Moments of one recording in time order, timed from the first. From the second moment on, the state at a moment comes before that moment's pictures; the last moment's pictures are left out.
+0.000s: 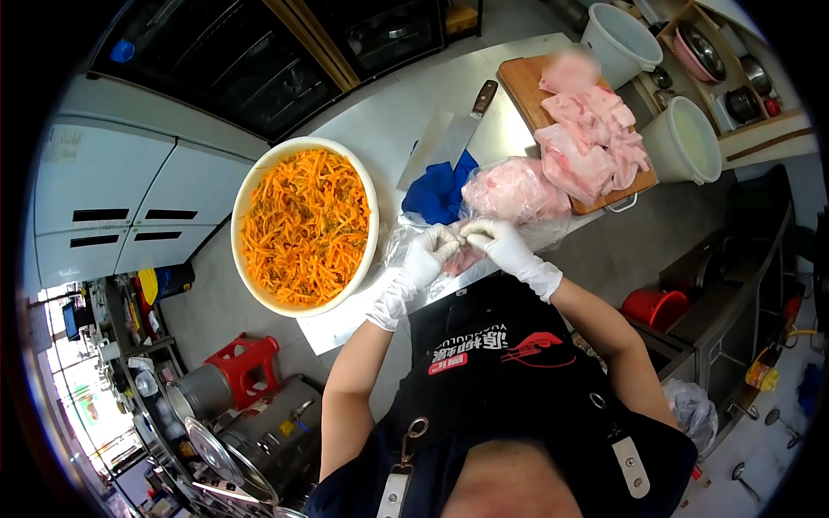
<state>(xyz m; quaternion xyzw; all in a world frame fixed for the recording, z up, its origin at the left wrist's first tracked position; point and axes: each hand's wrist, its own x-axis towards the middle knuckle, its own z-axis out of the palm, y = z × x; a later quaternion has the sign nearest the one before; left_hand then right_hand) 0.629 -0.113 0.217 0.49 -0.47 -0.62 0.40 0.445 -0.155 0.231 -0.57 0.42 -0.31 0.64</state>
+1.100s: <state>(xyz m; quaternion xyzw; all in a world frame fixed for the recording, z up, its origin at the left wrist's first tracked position) 0.638 -0.084 0.189 0.71 -0.48 -0.32 0.41 0.475 -0.161 0.213 -0.71 0.45 -0.23 0.49</state>
